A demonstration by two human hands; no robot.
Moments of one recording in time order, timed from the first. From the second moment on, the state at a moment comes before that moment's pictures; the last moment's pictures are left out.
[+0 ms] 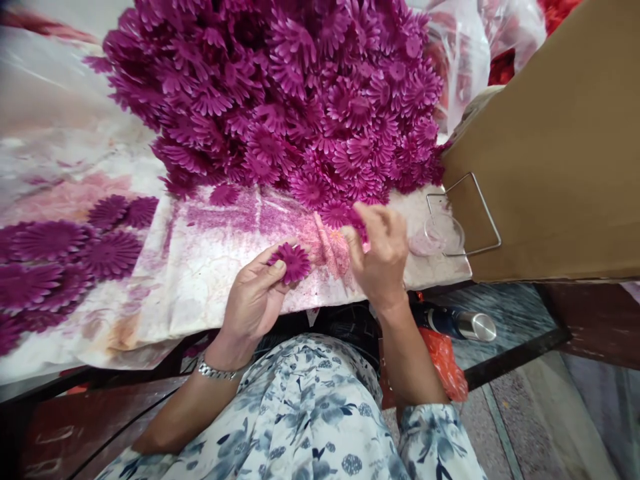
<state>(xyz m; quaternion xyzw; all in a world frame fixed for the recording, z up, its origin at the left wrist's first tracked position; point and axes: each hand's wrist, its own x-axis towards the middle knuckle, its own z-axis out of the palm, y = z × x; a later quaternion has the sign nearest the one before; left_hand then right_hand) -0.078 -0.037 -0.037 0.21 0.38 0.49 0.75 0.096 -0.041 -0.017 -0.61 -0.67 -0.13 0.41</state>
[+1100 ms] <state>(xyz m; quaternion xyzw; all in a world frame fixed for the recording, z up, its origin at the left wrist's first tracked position) -0.077 -0.041 -0.040 0.21 0.31 0.46 0.81 0.053 -0.049 -0.033 -0.48 -0.77 0.12 0.39</state>
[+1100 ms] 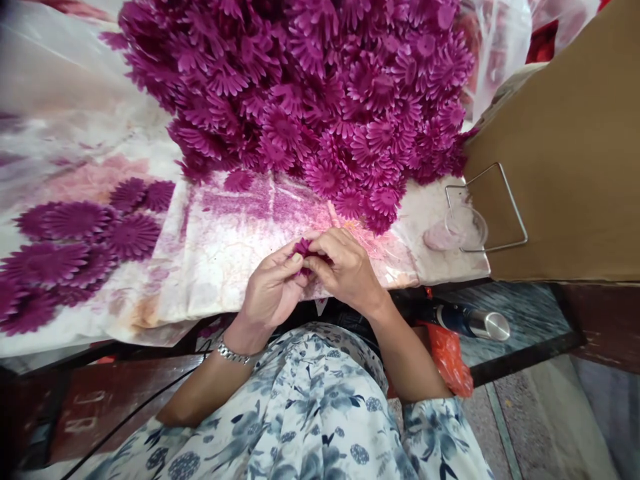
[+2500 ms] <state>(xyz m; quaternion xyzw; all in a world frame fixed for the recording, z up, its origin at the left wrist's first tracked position) -0.082 -0.039 -0.042 0.19 0.36 0.48 0.78 0.109 -0.028 -0.020 -0.67 -0.60 -0.20 0.38</state>
